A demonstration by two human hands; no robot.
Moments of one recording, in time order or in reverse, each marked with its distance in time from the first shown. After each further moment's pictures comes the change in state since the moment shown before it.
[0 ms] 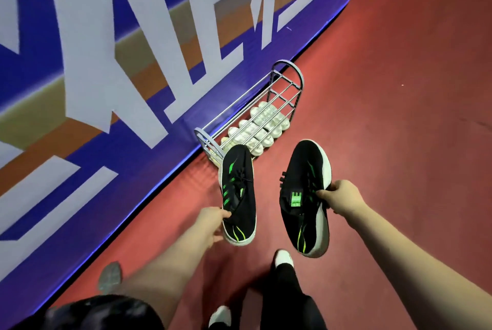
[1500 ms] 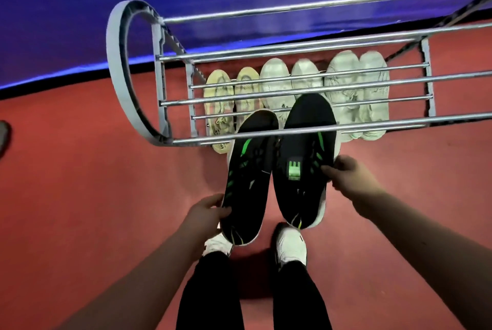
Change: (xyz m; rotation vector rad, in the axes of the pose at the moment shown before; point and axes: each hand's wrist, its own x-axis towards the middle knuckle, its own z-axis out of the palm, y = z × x) left_hand 0.450 0.055 0.210 -0.574 0.185 -0.249; right_hand 0.609 -0.035 0.200 -0.305 -0.606 -0.215
